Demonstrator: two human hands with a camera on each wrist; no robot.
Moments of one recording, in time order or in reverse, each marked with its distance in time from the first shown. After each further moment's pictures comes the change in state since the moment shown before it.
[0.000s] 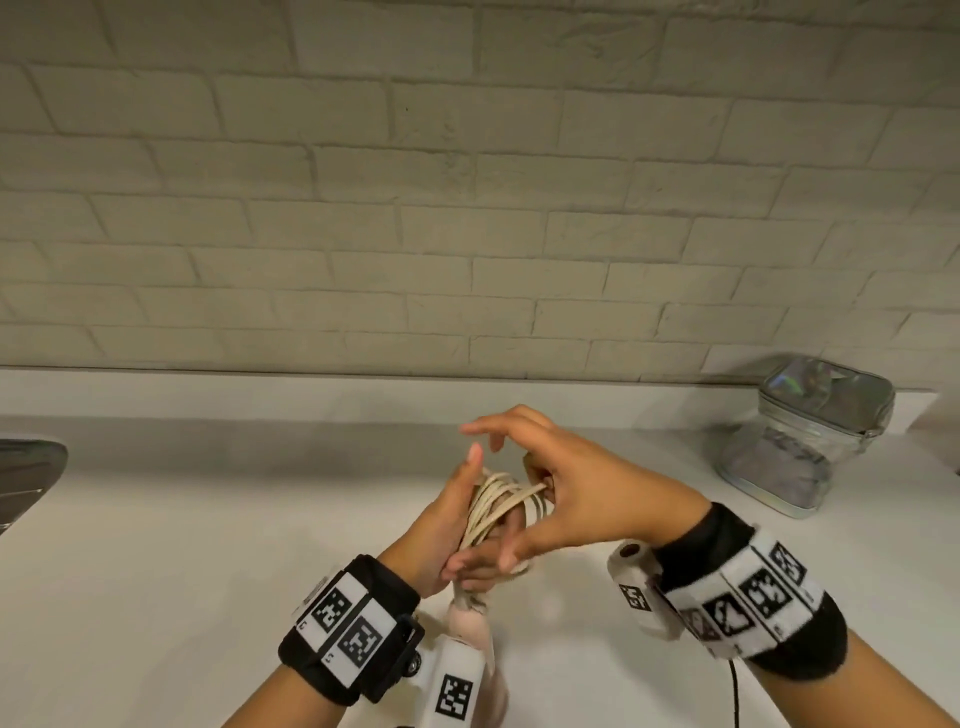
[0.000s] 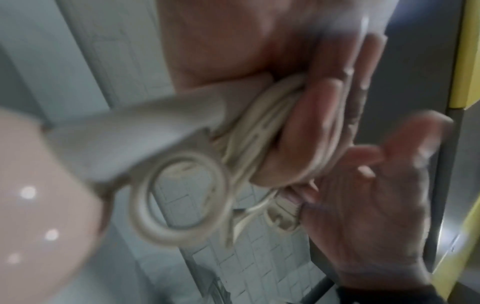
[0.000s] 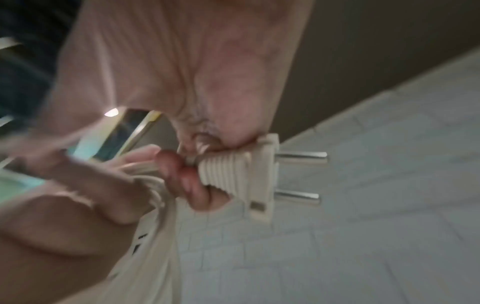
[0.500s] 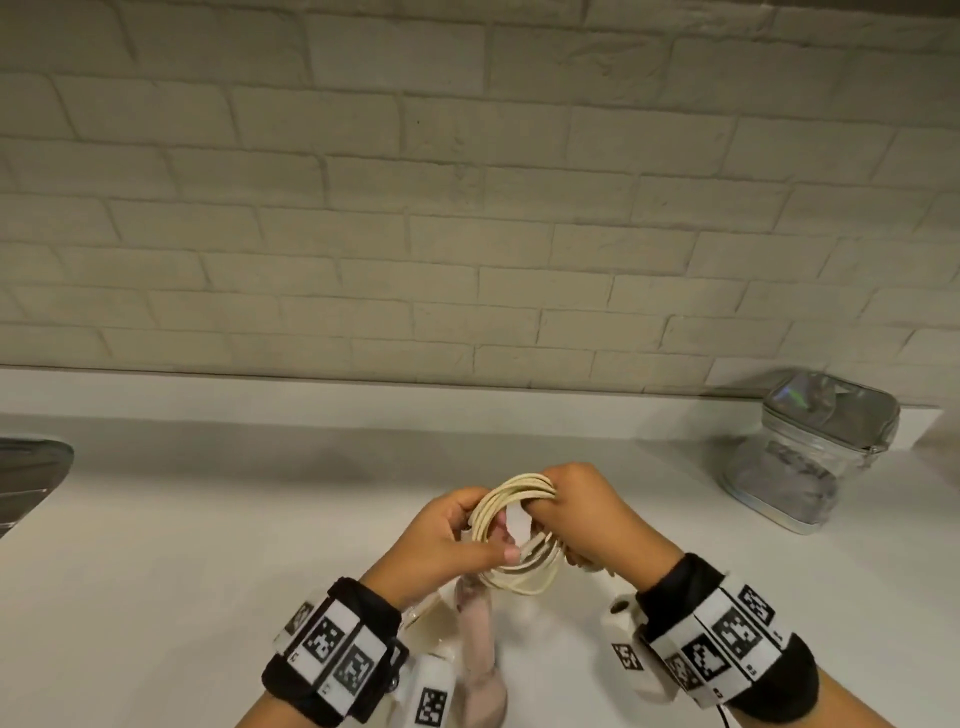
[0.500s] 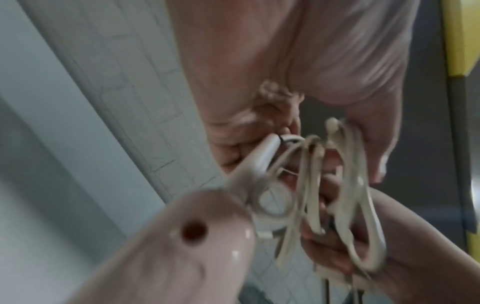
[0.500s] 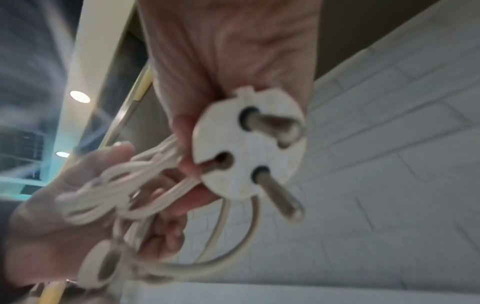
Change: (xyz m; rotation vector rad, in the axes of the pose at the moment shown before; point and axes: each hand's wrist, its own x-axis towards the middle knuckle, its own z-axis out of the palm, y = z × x) left_hand -0.012 -0.014 -0.014 0.459 0.326 0.226; right_hand 0.006 0.033 0.036 0.091 0.190 0.518
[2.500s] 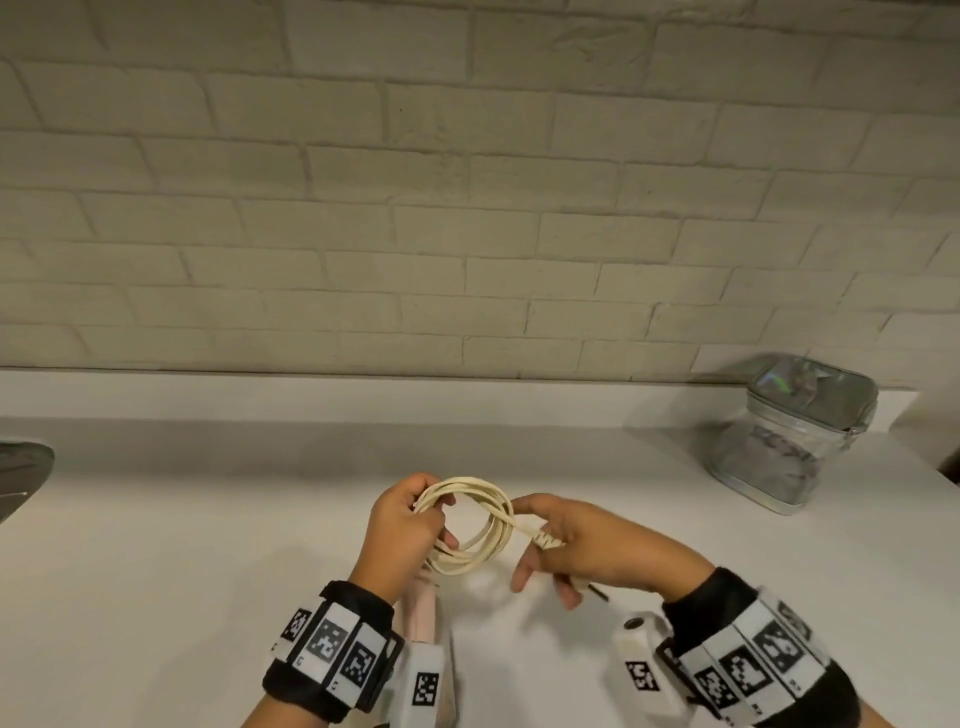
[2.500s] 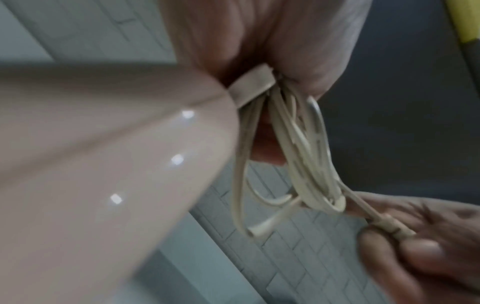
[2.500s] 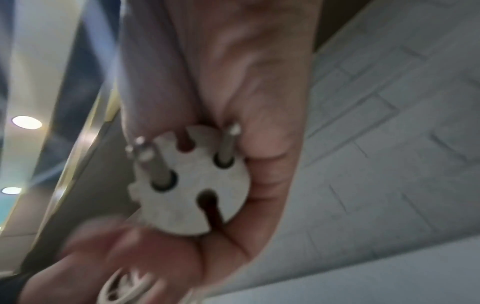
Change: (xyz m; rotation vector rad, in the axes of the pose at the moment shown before) left_hand 0.000 -0.009 -0.004 0.189 0.510 -0.132; right_hand -0.025 0.027 0.001 0.271 -0.435 0.035
